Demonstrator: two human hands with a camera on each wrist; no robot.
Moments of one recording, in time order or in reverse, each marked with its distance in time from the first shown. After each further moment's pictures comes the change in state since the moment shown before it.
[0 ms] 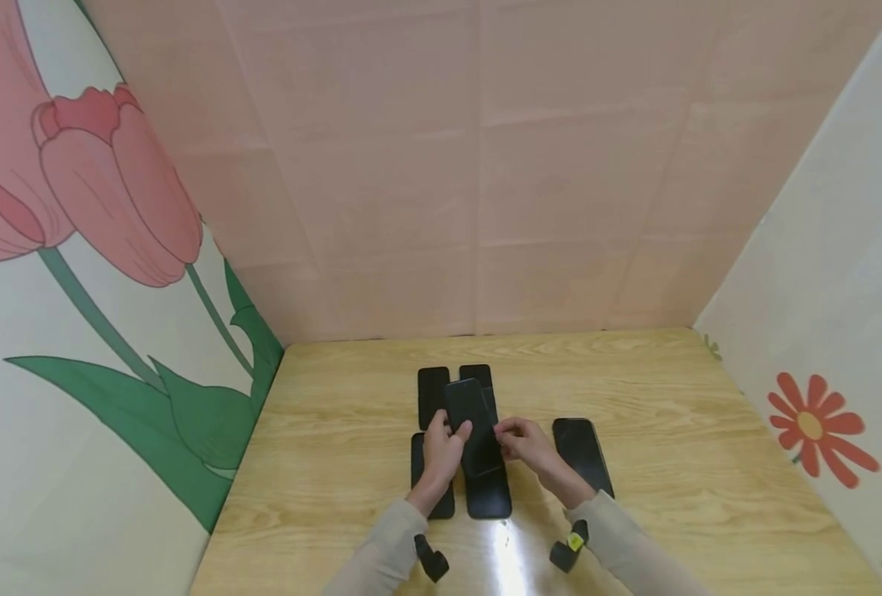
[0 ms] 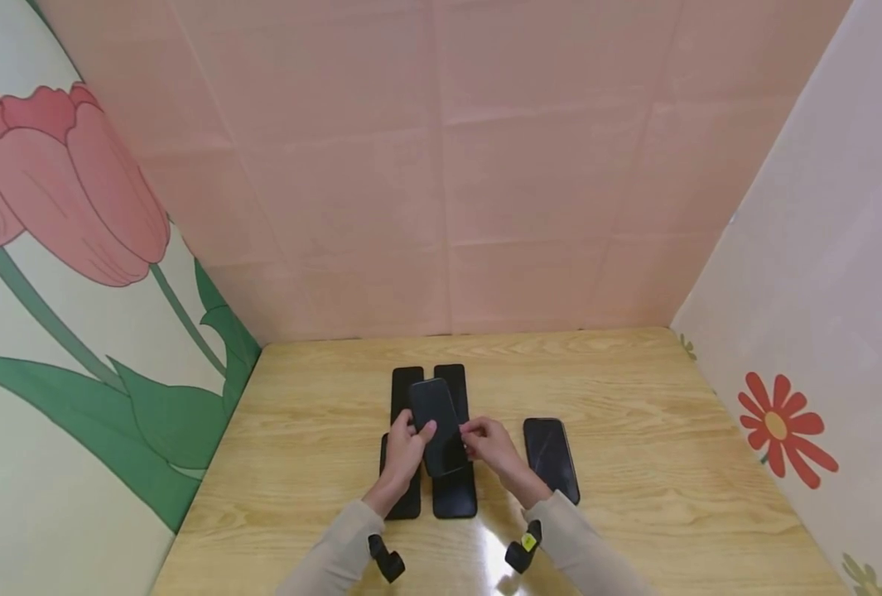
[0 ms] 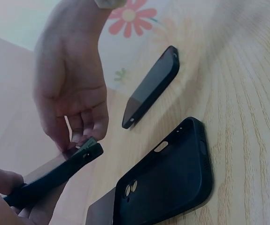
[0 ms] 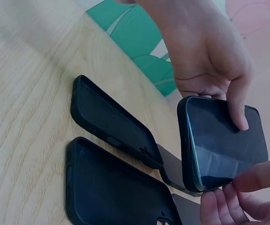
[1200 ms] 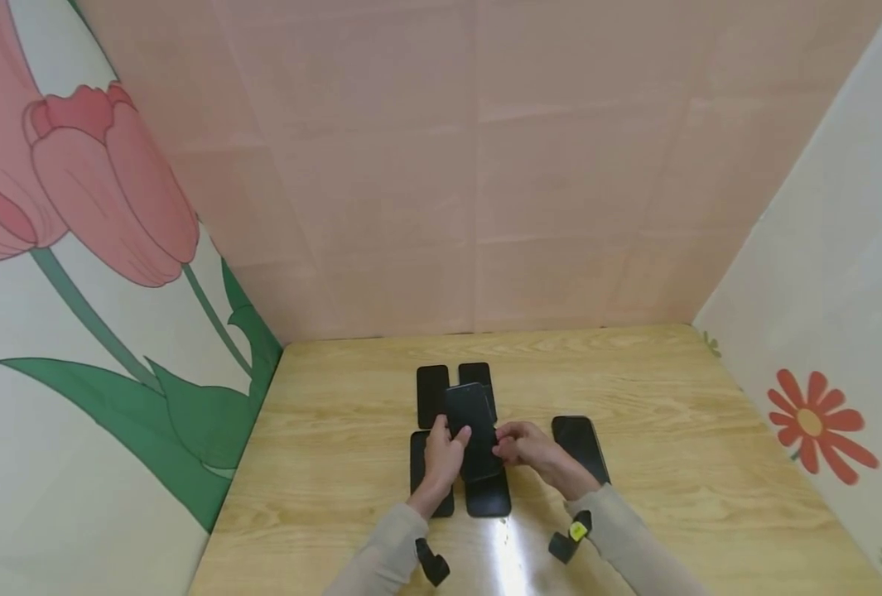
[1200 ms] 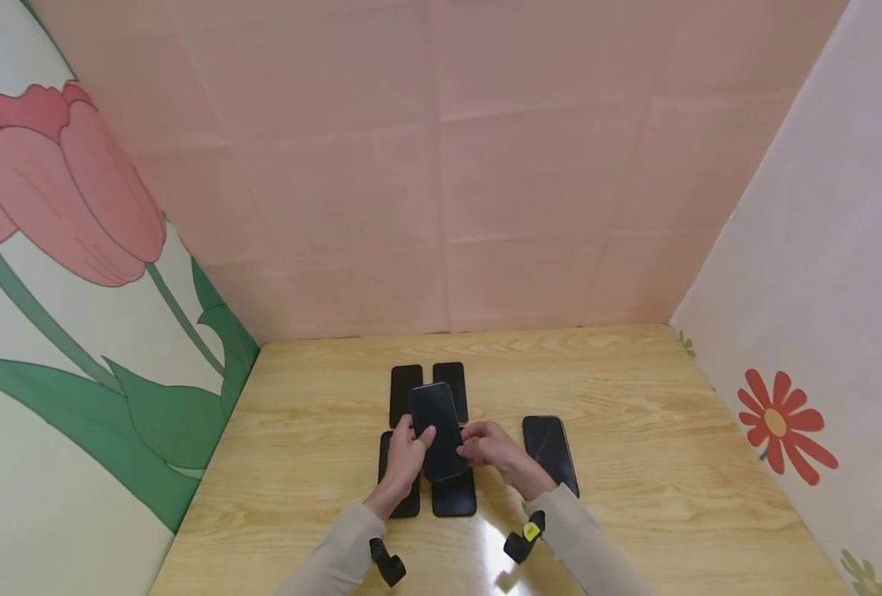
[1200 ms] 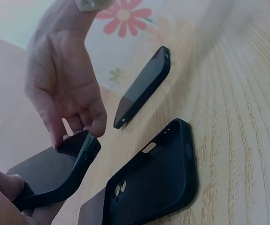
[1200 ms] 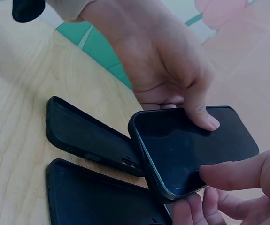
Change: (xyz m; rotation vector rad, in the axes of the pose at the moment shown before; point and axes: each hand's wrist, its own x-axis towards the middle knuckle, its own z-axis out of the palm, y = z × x) left_hand -0.004 -0.009 0.004 0.051 -0.010 -0.026; right_hand -0.003 -0.007 -0.010 0.029 -0.184 0.151
